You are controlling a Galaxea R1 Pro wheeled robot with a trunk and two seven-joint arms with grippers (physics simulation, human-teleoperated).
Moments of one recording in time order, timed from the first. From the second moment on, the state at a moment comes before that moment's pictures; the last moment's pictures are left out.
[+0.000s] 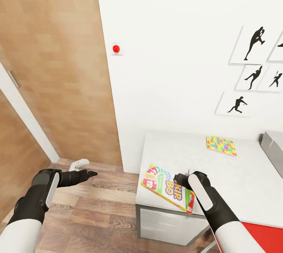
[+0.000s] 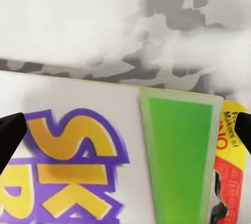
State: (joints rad) left arm -0.58 0.13 0.27 -1.06 0.00 0.98 -0.52; right arm -0.56 -0.02 0.17 -1.04 -0.77 0.70 -0.63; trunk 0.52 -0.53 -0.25
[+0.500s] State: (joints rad) left arm -0.58 0.13 0.27 -1.06 0.00 0.98 -0.52; right arm -0.56 -0.03 0.17 -1.04 -0.77 0.70 -0.63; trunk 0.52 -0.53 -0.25
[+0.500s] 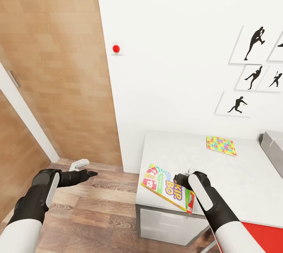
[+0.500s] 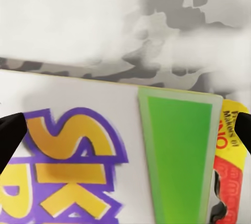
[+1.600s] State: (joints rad) left arm -0.58 0.13 0.27 -1.06 0.00 0.98 -0.52; right arm -0.56 -0.03 0.17 -1.03 -0.77 0.71 -0.52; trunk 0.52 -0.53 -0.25
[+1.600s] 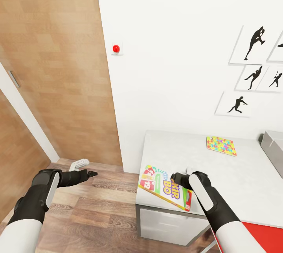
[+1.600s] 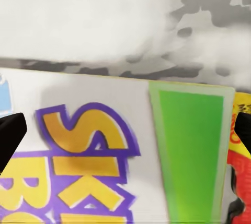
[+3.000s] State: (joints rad) left arm -0.58 0.13 0.27 -1.06 0.00 0.98 -0.52; right arm -0.56 -0.02 0.17 -1.03 -0.76 0.75 -0.52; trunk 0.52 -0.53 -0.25
